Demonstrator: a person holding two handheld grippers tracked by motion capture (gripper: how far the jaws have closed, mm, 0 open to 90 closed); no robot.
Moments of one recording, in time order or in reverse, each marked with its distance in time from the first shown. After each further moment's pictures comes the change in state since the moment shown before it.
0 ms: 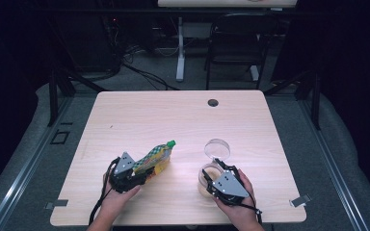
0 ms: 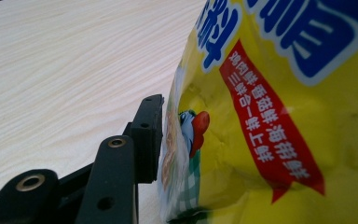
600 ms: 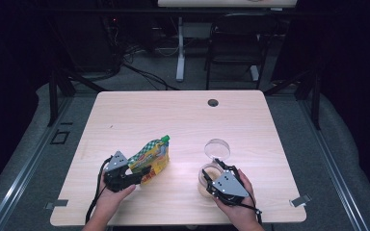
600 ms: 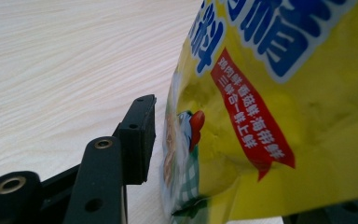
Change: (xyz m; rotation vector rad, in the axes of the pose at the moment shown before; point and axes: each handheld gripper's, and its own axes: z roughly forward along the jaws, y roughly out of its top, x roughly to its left) left arm 0.013 -0.004 -0.010 -0.039 -0.054 -0.081; right arm 0.000 0.000 0.000 0.002 0.000 0.003
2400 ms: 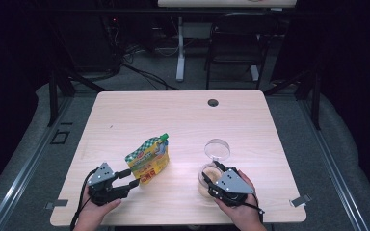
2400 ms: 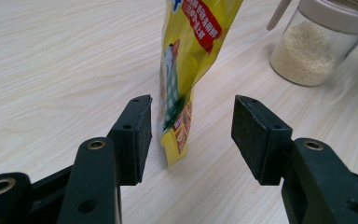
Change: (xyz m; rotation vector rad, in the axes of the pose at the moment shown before) left arm -0.001 -0.024 -0.042 0.023 -0.032 0.024; right arm -0.006 0.003 -0.007 0.025 0.094 0.067
